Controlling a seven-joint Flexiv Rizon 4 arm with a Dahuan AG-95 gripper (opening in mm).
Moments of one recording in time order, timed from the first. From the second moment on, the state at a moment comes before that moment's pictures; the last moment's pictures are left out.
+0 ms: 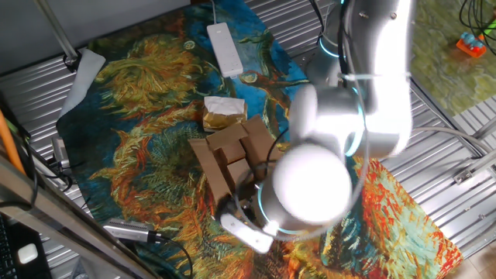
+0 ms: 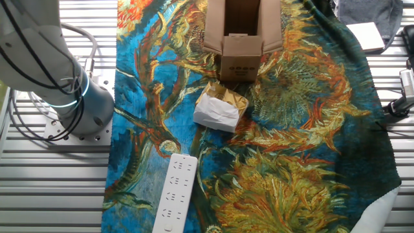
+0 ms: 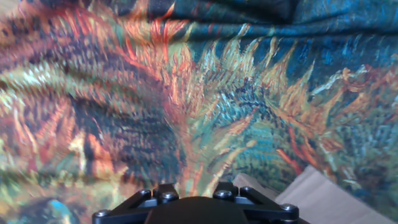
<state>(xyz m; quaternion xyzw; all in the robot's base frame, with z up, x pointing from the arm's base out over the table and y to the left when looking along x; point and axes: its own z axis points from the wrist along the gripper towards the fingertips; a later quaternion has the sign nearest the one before) 0.496 0.384 0.166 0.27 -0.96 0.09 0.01</state>
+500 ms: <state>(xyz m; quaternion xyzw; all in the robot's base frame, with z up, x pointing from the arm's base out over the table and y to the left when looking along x) 0.496 0.374 0.172 0.29 -0.95 0.14 0.02</state>
